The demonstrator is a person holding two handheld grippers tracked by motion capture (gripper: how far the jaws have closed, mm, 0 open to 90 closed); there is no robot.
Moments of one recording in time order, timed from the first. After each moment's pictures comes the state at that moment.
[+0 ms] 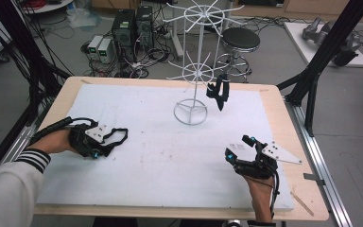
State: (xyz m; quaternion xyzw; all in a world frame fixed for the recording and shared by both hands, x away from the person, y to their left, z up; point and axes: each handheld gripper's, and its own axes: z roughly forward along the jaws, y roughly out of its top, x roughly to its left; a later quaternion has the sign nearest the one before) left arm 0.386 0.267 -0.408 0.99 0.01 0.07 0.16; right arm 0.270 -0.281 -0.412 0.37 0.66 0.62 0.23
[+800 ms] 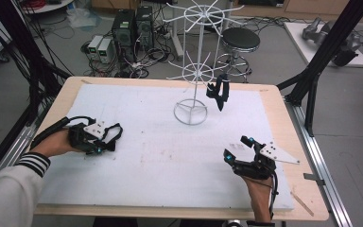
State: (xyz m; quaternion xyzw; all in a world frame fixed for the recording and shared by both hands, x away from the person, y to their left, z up) left arm 0.379 0.267 -0.402 0.97 0.08 0.08 0.21; right arm 0.270 -0.278 -0.415 0.37 0.66 0.62 0.23
